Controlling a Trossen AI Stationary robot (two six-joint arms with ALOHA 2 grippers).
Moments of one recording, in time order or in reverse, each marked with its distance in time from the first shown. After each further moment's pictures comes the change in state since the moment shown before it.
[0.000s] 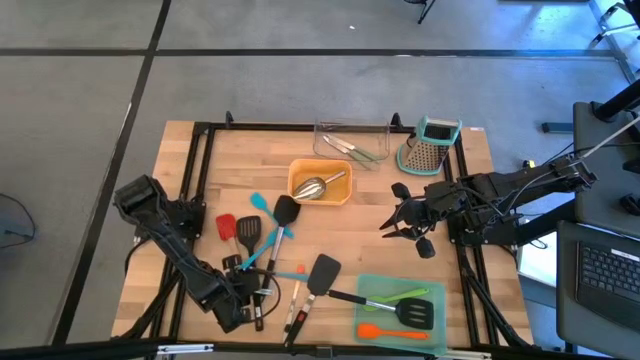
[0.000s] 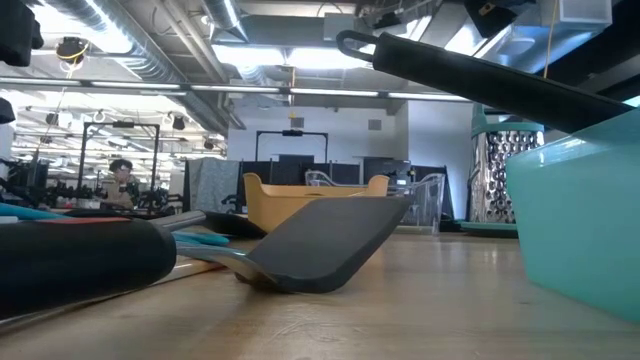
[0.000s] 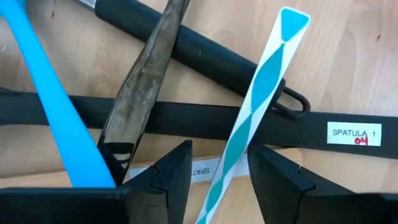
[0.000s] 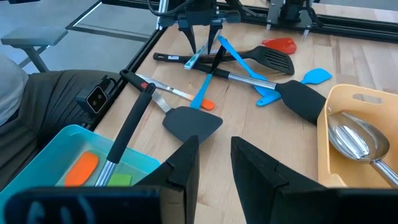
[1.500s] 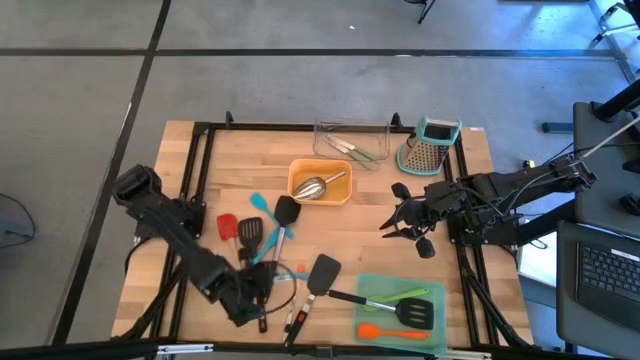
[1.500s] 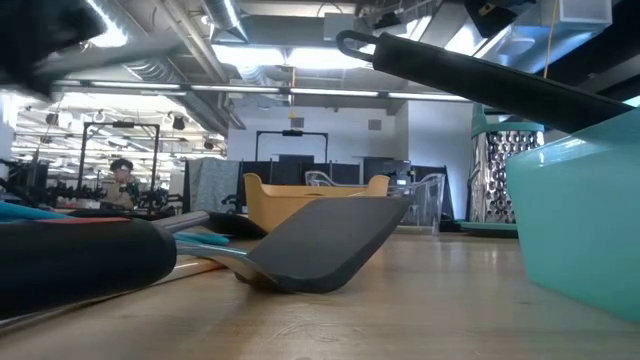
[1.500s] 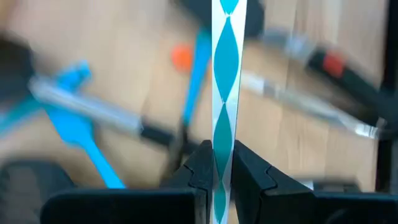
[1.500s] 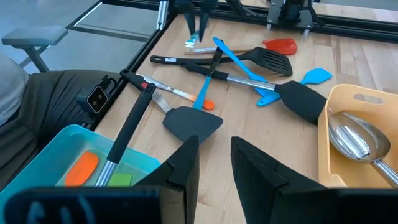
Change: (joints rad) left arm 0.120 -0.099 0.178 -0.081 -0.126 0.273; right arm 0.000 0.000 0.000 -0.001 -0.001 0.000
